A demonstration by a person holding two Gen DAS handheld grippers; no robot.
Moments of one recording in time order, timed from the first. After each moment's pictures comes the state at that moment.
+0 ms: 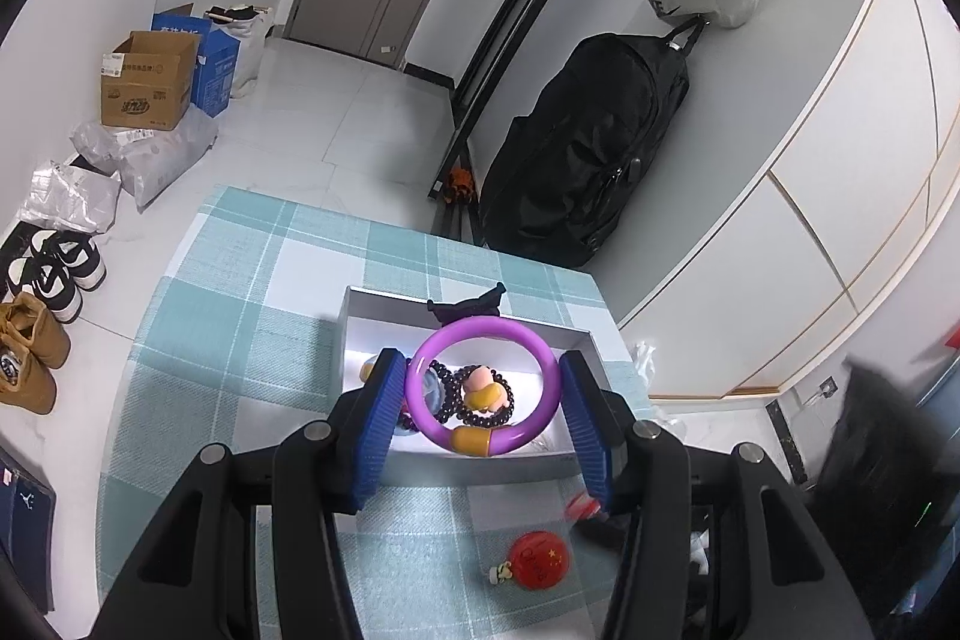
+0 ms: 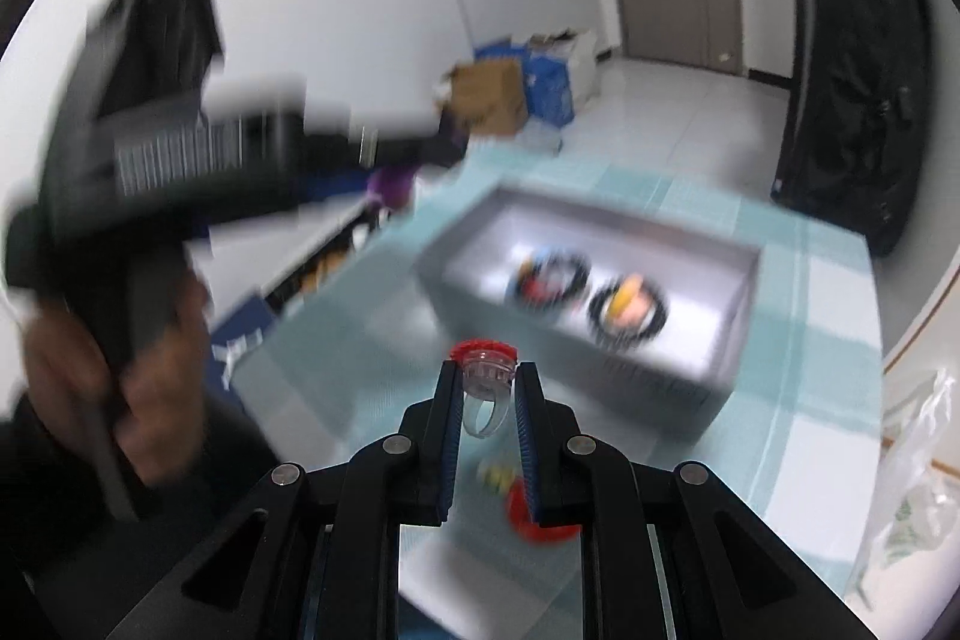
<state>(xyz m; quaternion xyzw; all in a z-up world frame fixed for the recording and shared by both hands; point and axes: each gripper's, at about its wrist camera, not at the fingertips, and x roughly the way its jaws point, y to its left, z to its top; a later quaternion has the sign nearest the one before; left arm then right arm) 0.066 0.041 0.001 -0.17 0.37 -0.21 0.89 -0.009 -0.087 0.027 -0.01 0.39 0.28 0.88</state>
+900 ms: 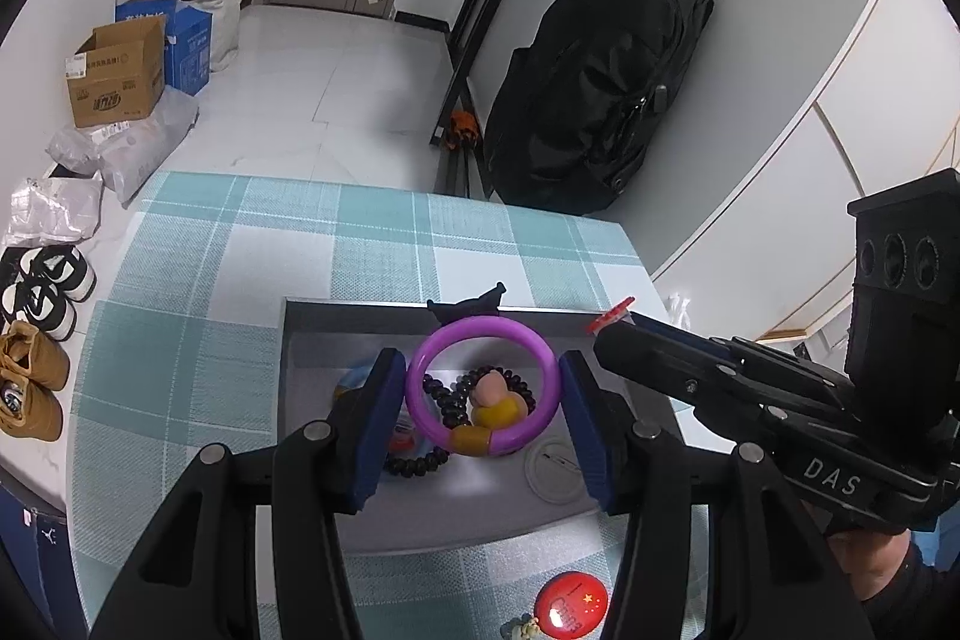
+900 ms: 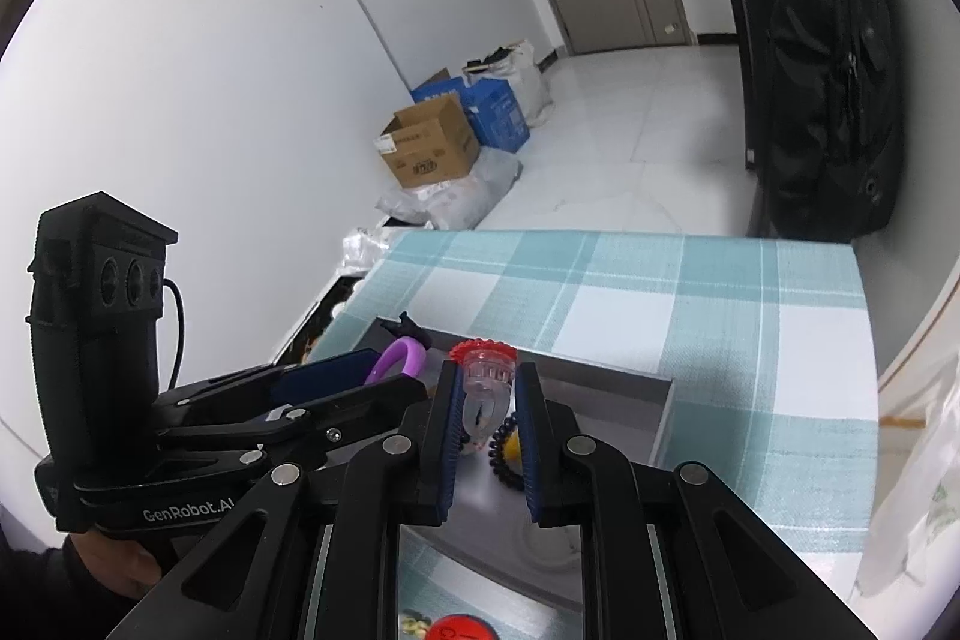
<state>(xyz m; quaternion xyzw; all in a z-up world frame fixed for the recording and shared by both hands) 0.108 0.006 -0.024 -0.11 0.44 -0.21 0.87 0.095 -0.124 0.021 0.09 0.41 0.24 0.87</state>
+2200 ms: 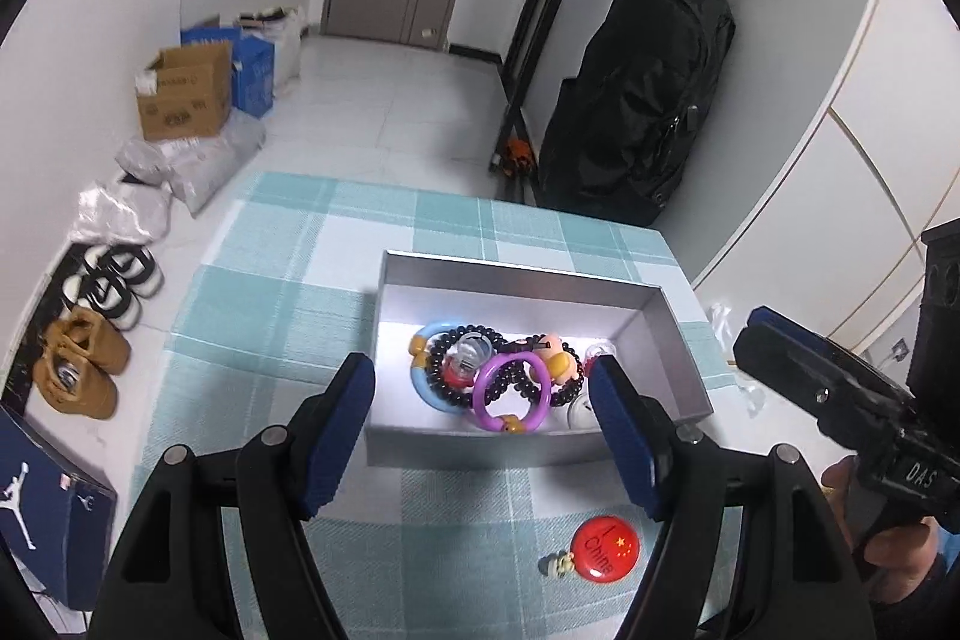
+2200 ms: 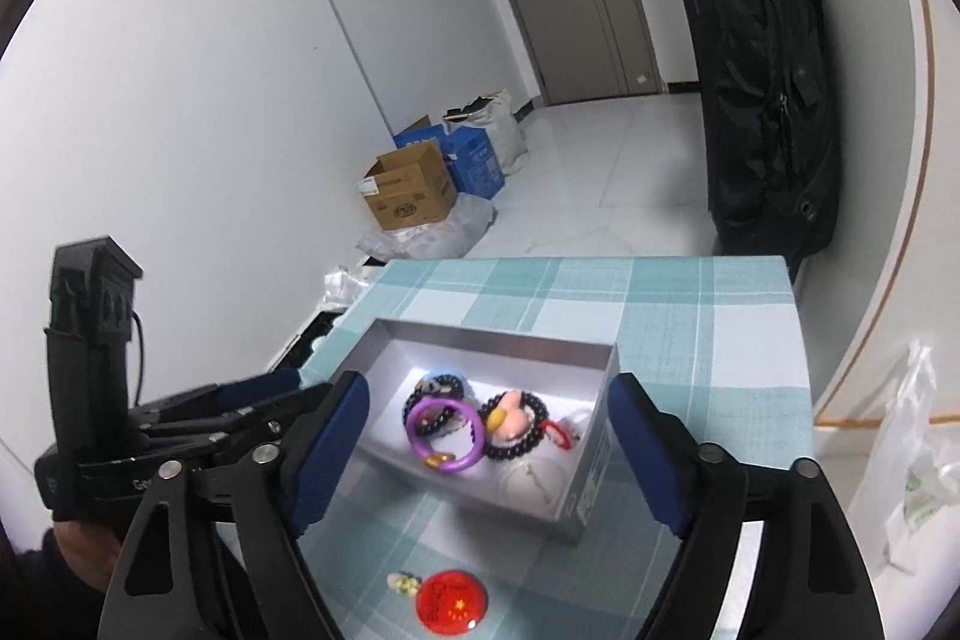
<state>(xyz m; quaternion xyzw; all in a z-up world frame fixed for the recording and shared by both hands) 0.057 0.021 -0.011 -0.09 0.40 -0.14 0.90 0.039 -0.141 0.040 0.08 0.35 0.20 0.91</state>
